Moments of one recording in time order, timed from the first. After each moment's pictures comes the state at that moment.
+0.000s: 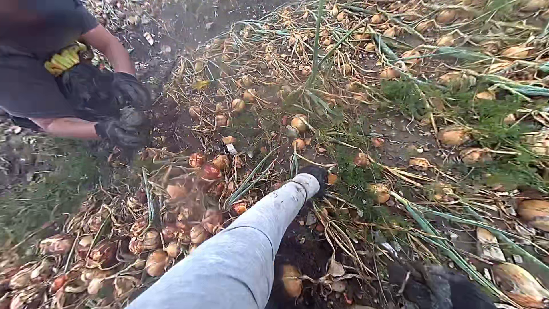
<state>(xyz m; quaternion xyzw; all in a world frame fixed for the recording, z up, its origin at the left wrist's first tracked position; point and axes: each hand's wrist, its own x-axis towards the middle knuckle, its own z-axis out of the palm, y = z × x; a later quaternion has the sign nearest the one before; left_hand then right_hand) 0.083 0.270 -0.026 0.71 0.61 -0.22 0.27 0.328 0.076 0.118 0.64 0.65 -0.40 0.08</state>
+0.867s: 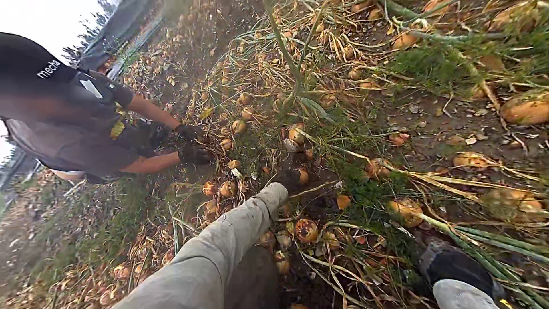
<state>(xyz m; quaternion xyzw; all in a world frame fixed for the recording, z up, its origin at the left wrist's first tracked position) 0.001 0.299 -0.016 0.69 0.68 -0.19 0.16 0.349 0.188 -0.131 0.77 0.50 -0.37 0.14</state>
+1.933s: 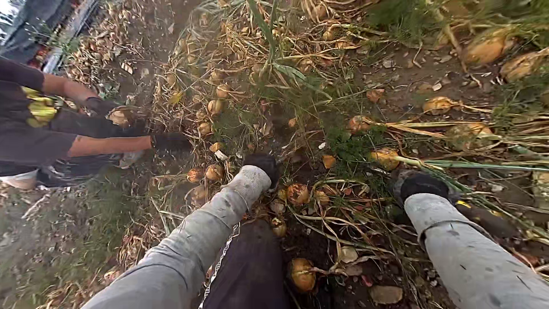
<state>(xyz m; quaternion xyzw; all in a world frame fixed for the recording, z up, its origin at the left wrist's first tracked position) 0.037 0.260 0.070 0.62 0.65 -0.43 0.15 0.321 0.190 -0.064 0.75 0.59 -0.26 0.15</state>
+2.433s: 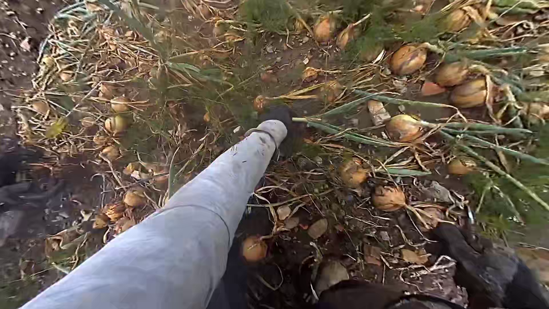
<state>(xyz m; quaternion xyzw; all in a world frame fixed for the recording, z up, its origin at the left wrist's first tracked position) 0.269 0.290 -0.050 0.81 0.50 -0.25 0.20 0.458 -0.133 0.025 0.88 0.18 -0.37 -0.23</state>
